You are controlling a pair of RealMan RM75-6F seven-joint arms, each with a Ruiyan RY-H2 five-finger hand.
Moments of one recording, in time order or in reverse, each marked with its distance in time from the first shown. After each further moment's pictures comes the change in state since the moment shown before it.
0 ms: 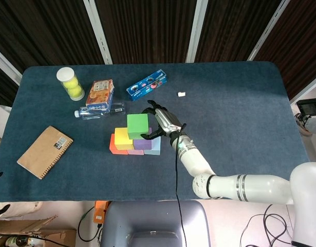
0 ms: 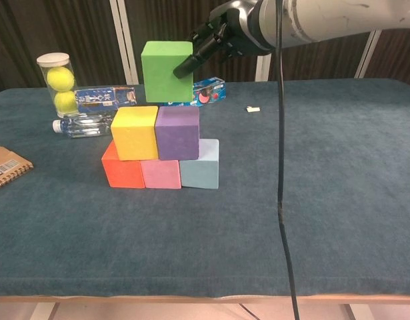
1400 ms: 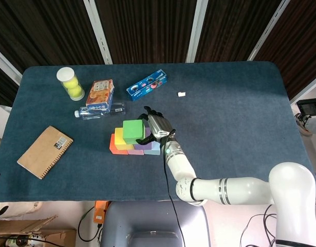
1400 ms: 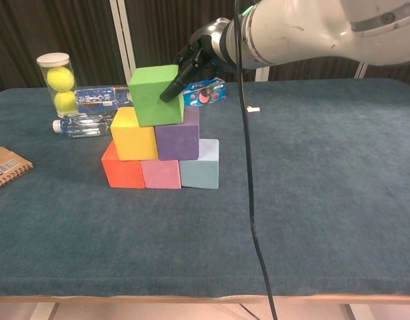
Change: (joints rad) left arm 0.018 -0.020 0.011 0.064 0.017 0.027 -0.075; right arm 0.032 -0.157 0.092 0.069 0.137 0.090 -0.271
